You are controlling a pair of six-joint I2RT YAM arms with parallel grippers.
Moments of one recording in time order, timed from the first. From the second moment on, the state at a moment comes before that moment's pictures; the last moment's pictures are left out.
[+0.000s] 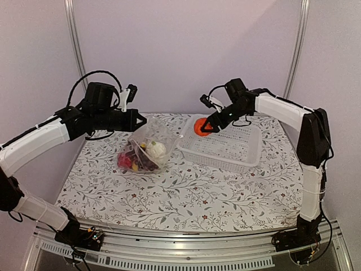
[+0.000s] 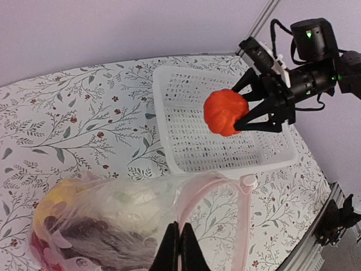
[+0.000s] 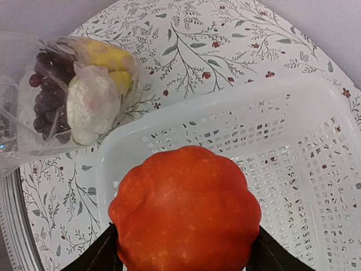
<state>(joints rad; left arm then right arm) -0.60 1.32 1.21 -0.41 0.12 -0.33 0.50 2.11 1.88 -0.71 -0.51 -0.27</state>
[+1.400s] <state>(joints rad) -0.59 1.26 1.13 -0.31 0.12 -0.37 0.88 1.94 1.93 -0.62 -0.45 -0.42</state>
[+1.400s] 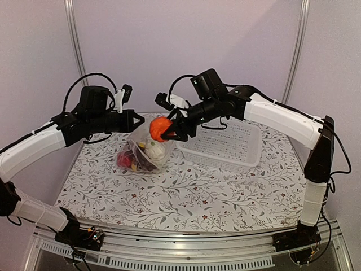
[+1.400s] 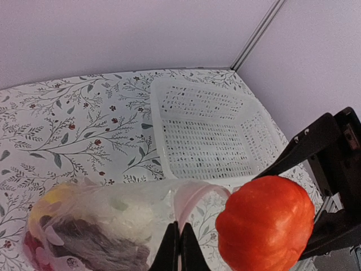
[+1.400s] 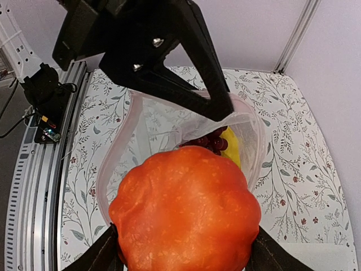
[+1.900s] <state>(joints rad) -0.59 1.24 1.12 -0.31 0.13 -0.37 0.92 2.08 2.04 -0.60 -0.25 -0.38</state>
